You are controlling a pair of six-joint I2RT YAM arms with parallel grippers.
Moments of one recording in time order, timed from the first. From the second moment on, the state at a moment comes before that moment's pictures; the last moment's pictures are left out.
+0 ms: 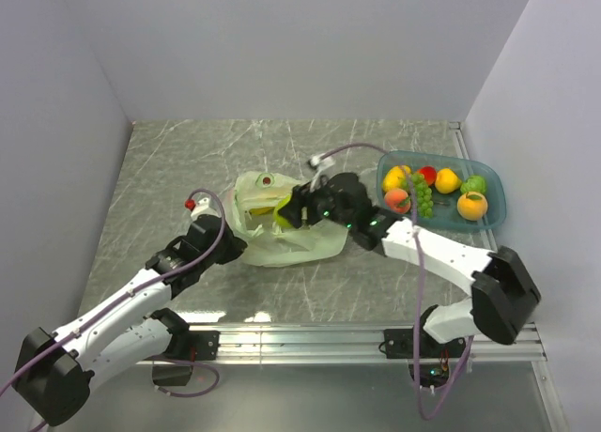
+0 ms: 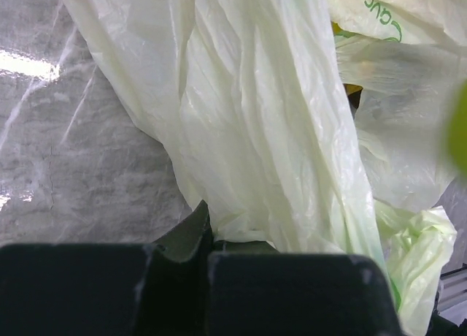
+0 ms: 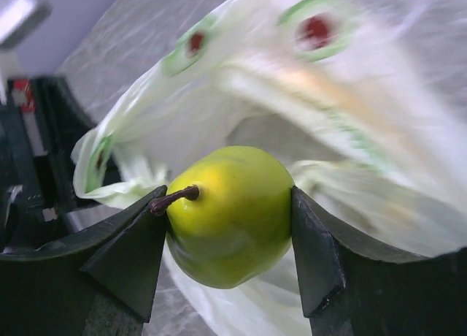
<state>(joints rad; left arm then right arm) -0.61 0.87 0.52 -0.33 -0.18 -0.90 0.79 1.40 0.91 0.14 -0.14 0.34</state>
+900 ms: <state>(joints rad) -0.61 0.84 0.51 -0.28 -0.13 -0.80 -0.23 1.25 0.91 -0.27 0.22 0.56</state>
